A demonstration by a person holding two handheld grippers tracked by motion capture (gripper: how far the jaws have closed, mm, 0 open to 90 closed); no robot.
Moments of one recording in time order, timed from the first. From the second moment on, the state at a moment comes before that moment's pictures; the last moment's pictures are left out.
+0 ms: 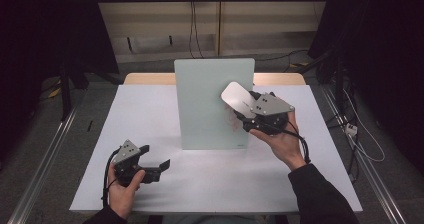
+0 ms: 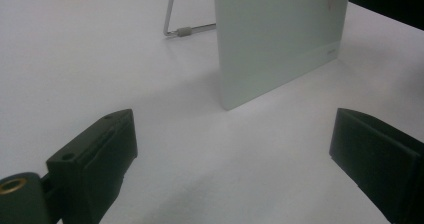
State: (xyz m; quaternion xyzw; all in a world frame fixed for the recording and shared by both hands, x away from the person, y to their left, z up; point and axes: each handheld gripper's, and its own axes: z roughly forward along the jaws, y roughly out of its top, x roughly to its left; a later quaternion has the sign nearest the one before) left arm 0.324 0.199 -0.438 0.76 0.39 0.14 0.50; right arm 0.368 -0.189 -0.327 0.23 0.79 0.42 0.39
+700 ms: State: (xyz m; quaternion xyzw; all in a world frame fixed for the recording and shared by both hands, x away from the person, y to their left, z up) left arm 0.324 0.200 -0.438 0.76 0.39 0.14 0.50; right arm 0.384 -0.175 -0.327 0.21 0.78 0.40 0.42
